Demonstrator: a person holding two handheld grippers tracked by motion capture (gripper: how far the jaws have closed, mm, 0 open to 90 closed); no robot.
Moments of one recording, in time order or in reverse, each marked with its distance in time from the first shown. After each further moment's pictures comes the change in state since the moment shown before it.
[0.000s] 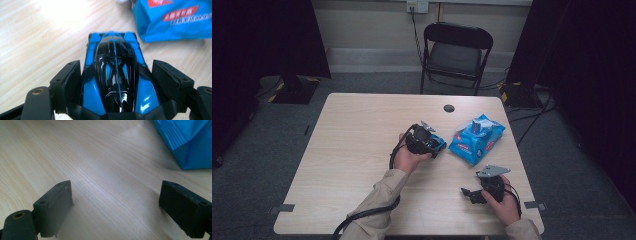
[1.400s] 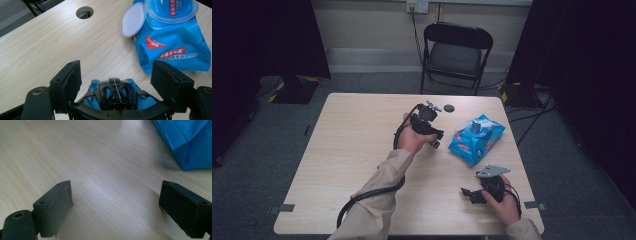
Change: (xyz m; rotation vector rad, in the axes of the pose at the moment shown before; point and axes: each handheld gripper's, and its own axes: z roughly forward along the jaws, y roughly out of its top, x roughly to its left) left arm 0.013 0.057 -0.023 -0.010 0.015 0.018; right arm 0.000 0.000 0.000 -0.002 -0.001 -0.001
